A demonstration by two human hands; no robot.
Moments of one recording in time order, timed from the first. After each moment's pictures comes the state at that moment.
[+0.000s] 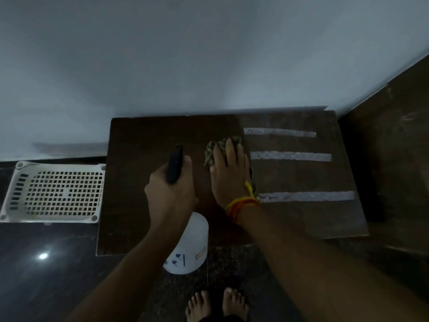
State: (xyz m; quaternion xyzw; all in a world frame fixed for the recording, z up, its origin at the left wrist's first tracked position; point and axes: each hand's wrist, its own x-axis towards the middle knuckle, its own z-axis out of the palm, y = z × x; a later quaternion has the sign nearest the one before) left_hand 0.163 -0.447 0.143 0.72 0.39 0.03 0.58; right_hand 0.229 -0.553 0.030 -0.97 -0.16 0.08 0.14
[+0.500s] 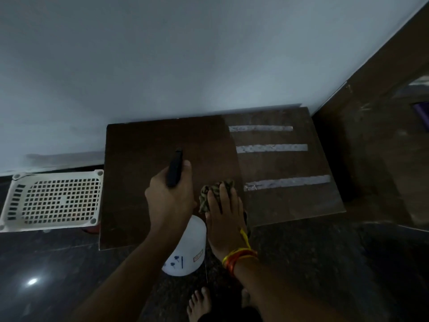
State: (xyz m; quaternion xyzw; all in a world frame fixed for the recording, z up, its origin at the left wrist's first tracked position) left_hand 0.132 -0.464 0.164 0.75 0.36 0.03 0.55; right_hand 0.107 -0.578 0.044 -0.97 -0.13 0.12 0.15
